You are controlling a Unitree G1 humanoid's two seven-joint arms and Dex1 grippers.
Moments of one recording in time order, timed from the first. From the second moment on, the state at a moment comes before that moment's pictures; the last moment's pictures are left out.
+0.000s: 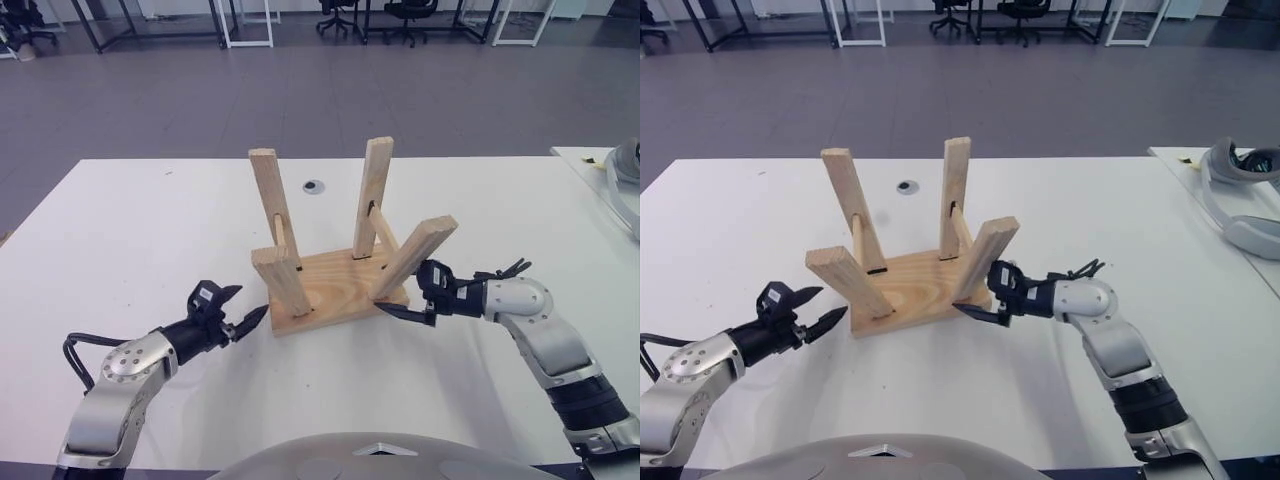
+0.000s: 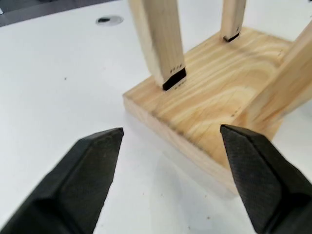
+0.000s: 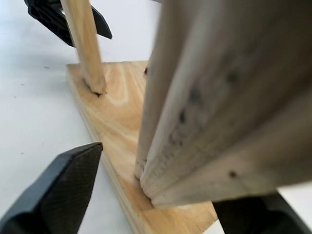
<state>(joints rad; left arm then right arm) 0.31 0.55 0.12 -0.48 -0.39 0.50 -0.65 -0.09 -0.64 0.16 -0.22 0.25 0.21 1.04</state>
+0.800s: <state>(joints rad) 0.36 0.51 0.03 -0.35 -0.19 0.41 -0.52 -0.15 -0.57 0.22 0.19 -0.02 -0.03 0.81</state>
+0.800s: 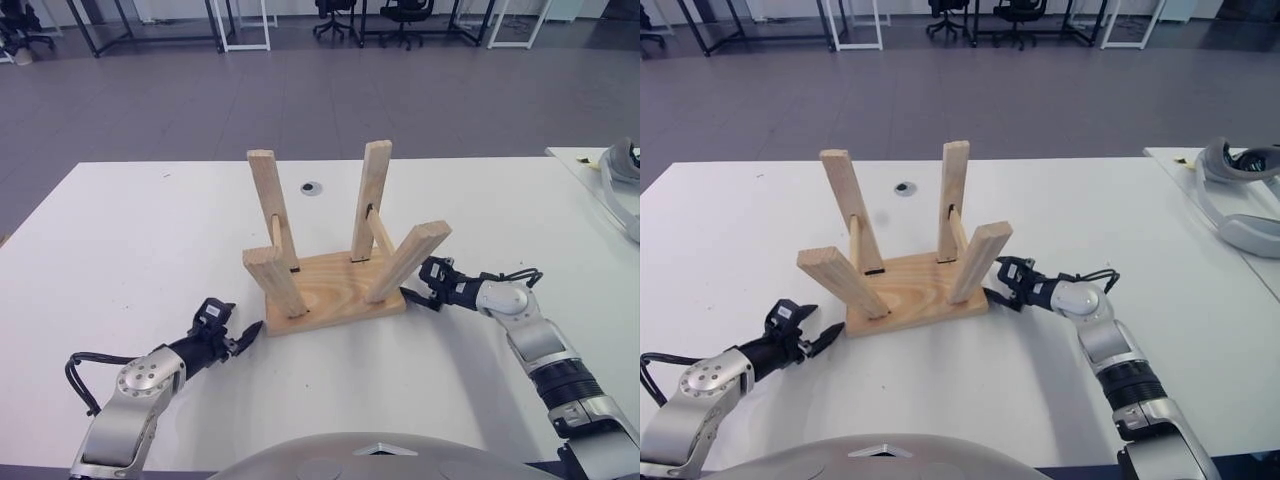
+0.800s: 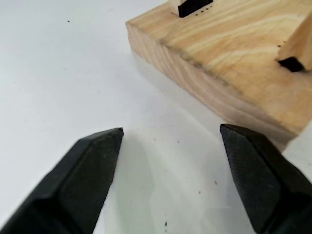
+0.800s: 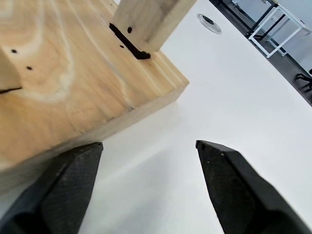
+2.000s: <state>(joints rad) 0.32 0.51 -0.02 -0.30 -0.18 0.35 -0.53 0.03 -0.62 0.16 -0.08 0.00 0.16 0.80</state>
